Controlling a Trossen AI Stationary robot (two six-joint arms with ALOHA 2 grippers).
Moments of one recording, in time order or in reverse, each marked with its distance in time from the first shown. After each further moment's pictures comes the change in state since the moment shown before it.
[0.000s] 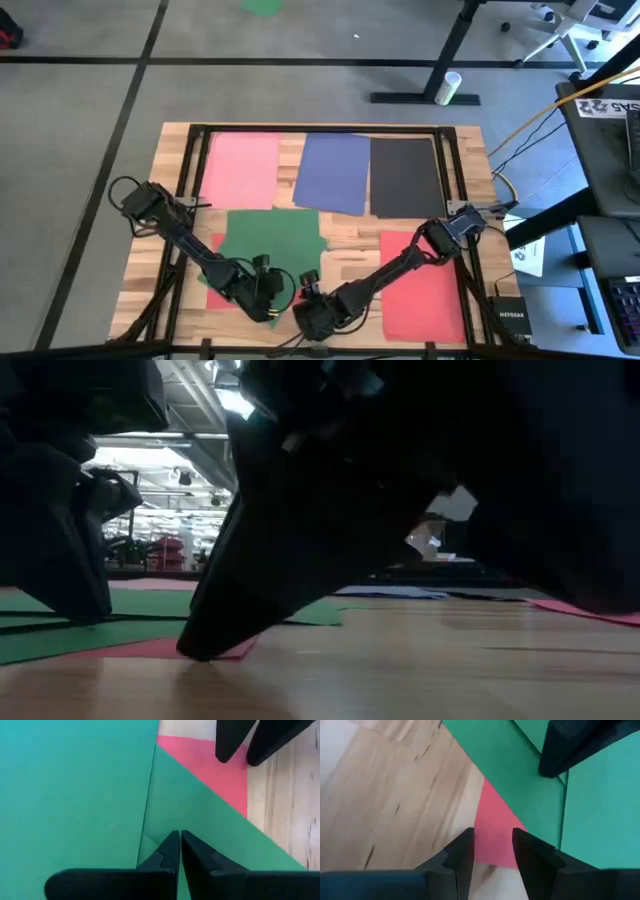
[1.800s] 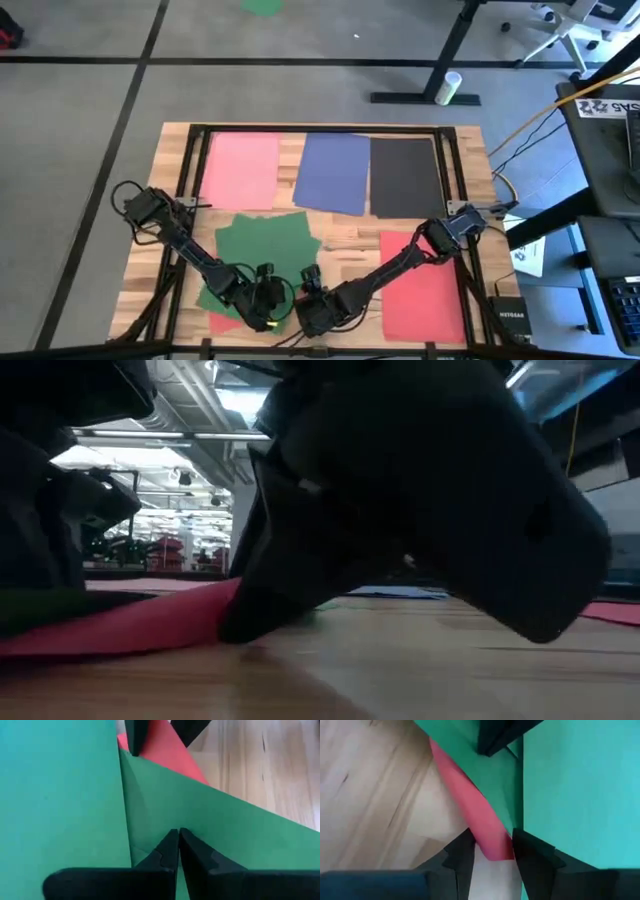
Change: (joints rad) left arm -0.045 0.054 0.002 0.114 0.020 0.046; right arm -0.001 0.001 0.000 -0.074 0.086 -0.048
